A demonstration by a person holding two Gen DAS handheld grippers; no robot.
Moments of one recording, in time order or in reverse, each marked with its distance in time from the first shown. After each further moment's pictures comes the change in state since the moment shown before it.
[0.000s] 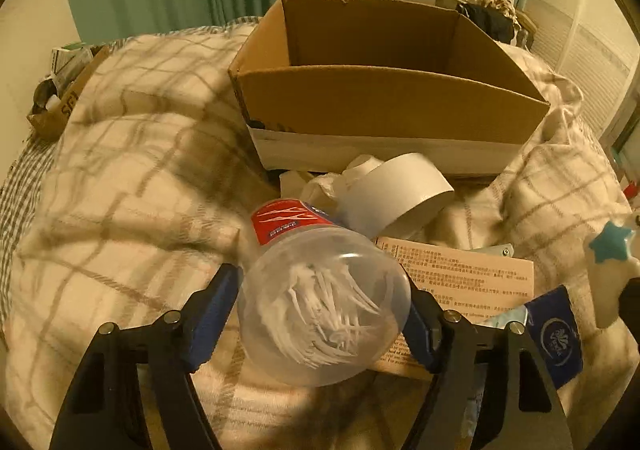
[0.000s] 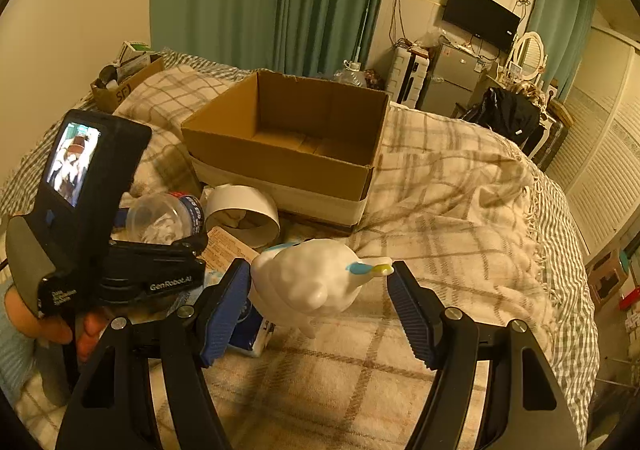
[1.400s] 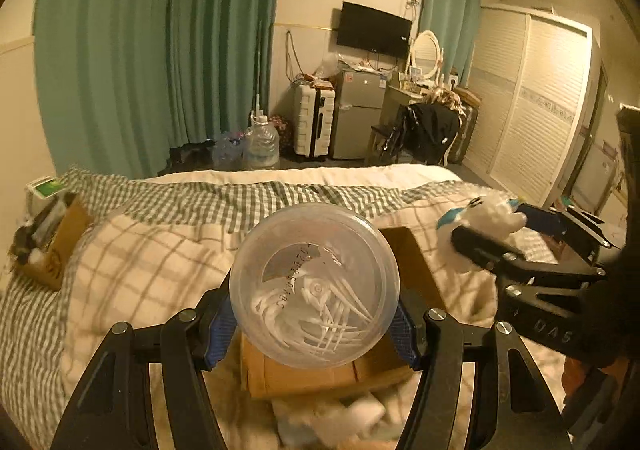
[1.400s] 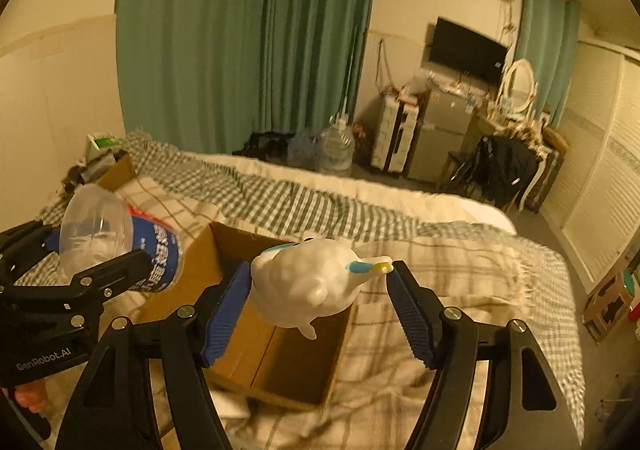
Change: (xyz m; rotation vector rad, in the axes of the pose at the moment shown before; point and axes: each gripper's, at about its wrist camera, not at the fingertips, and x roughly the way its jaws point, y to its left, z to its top) left arm -0.083 0.013 0.174 0.057 -0.345 -0.177; right arm 0.048 -0.047 0.191 0.056 -0.147 -0.002
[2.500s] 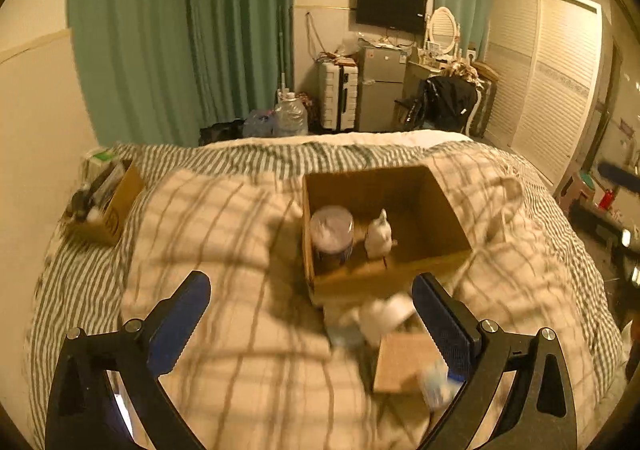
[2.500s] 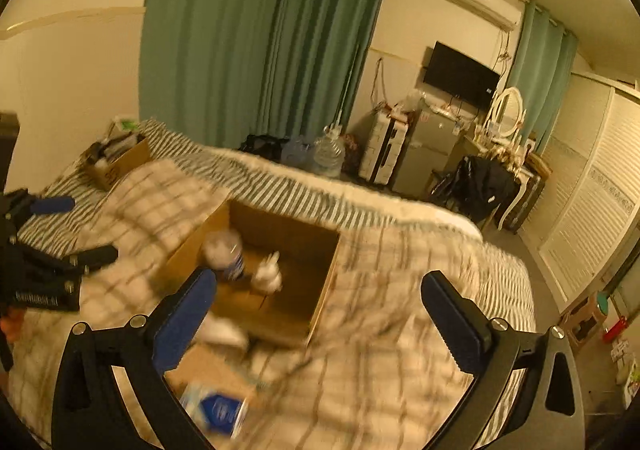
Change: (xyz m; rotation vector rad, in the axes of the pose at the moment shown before) left arm -0.117 0.023 -0.074 0.006 0.081 0.120; right arm -0.141 0.018 -0.059 -0.089 -0.045 -0.060
